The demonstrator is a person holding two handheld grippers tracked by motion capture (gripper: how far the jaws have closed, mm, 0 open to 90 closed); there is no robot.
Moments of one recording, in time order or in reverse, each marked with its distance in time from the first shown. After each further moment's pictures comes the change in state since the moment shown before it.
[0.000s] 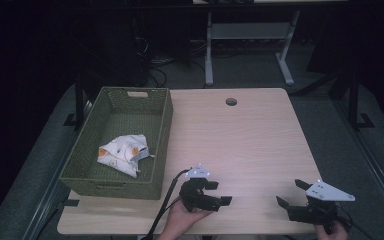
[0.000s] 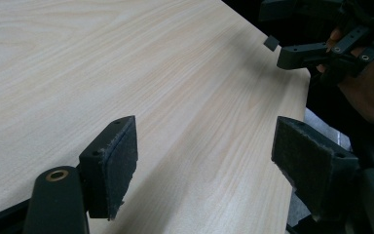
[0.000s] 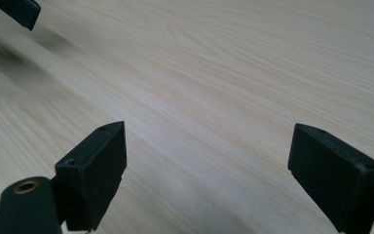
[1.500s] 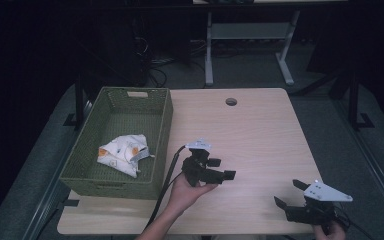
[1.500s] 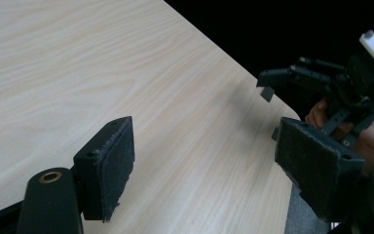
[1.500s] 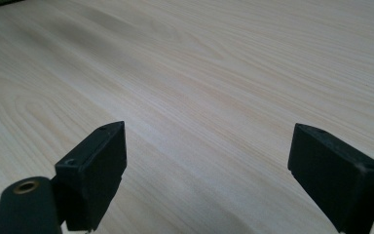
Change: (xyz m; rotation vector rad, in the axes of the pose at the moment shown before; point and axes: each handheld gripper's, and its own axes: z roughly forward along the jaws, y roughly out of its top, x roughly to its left) left arm 0.014 0.069 -0.010 -0.041 -0.017 -0.062; right arm 0.005 0.001 0.002 -0.010 0.007 -0.008
